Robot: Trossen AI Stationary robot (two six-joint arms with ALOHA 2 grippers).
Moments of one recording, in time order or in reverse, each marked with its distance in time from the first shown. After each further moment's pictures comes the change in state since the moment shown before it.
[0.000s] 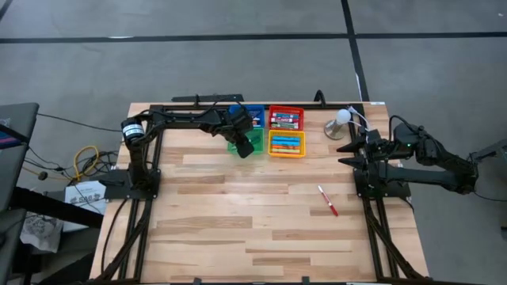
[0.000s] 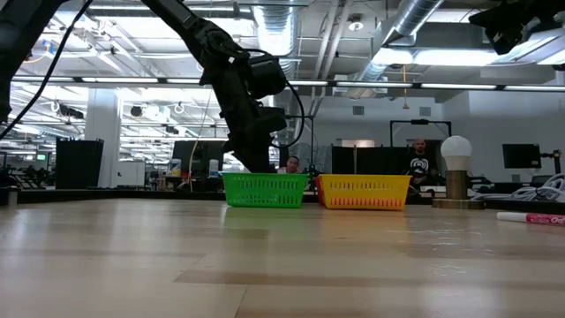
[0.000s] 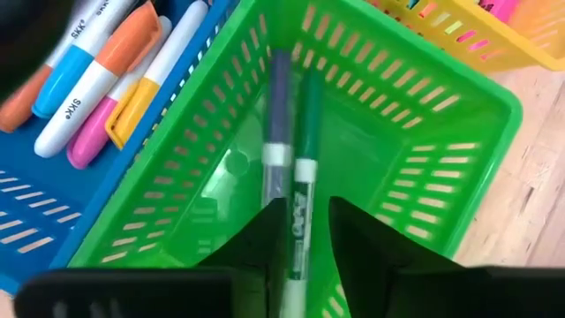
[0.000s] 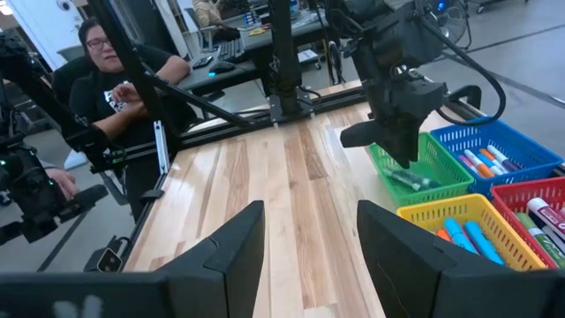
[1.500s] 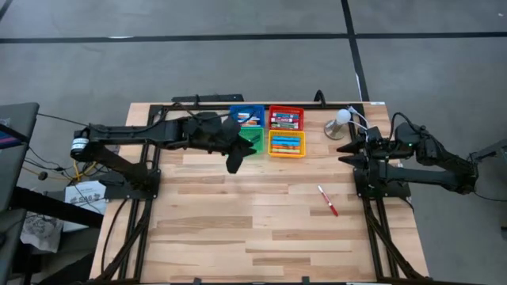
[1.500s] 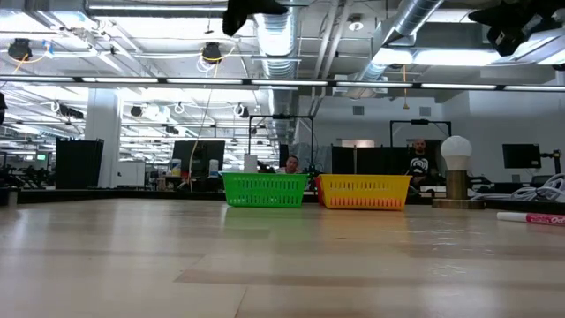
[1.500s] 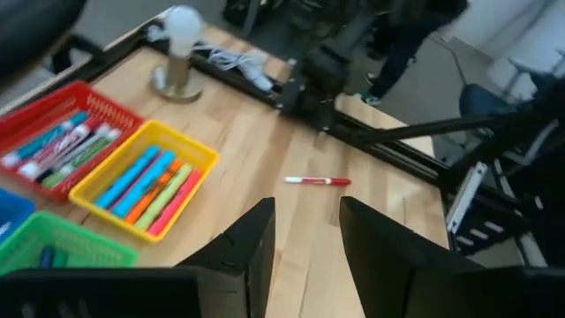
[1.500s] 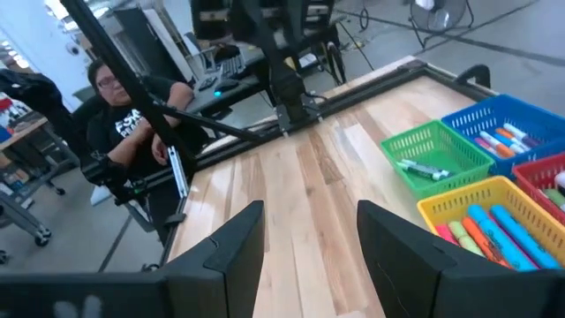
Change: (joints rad) left arm -0.326 -0.505 0.000 0.156 0.000 -0.286; right arm 0.000 0.000 0.000 0.023 0.000 0.158
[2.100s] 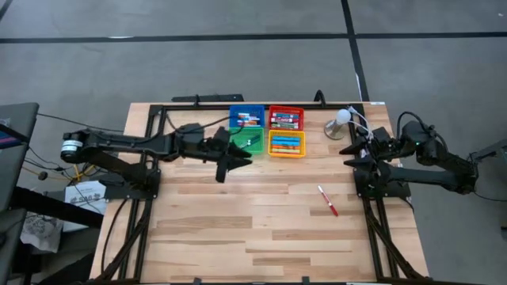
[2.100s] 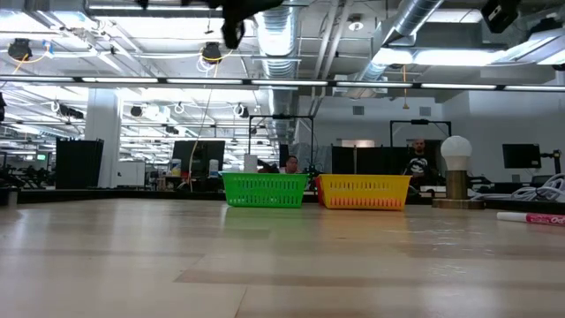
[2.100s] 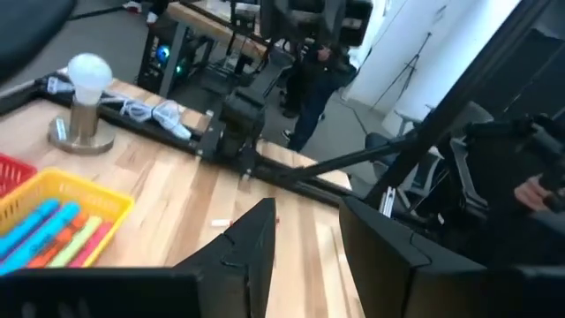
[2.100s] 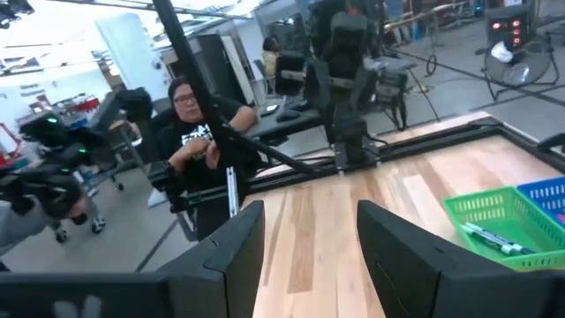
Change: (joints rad) left arm -0.017 -0.108 -0.359 0.557 0.164 -0.010; right arm 0.000 0.000 0.000 0.170 -0.154 -0.055
